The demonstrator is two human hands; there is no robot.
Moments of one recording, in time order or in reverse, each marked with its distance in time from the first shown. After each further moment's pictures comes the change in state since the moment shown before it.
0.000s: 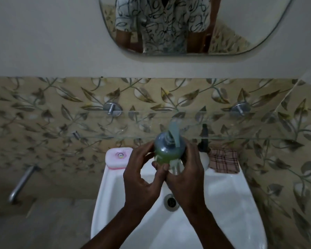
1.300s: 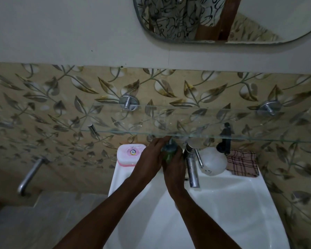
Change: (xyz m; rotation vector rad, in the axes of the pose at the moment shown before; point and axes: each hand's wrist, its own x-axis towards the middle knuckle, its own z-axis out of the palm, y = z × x) left_hand 0.042 -0.127 -0.012 0.451 -0.408 -0.024; right_hand -0.007 0.101 0.130 -0.582 -0.207 0.306
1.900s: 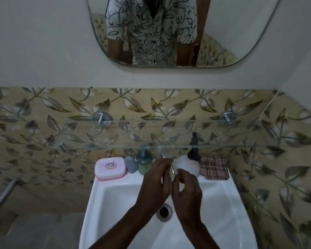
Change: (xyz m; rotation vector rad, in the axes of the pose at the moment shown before) left_hand -0.021 0.108 0.030 -0.185 0.151 0.111; right_hand -0.040 0.057 -0.112 0.226 0.337 -0.111
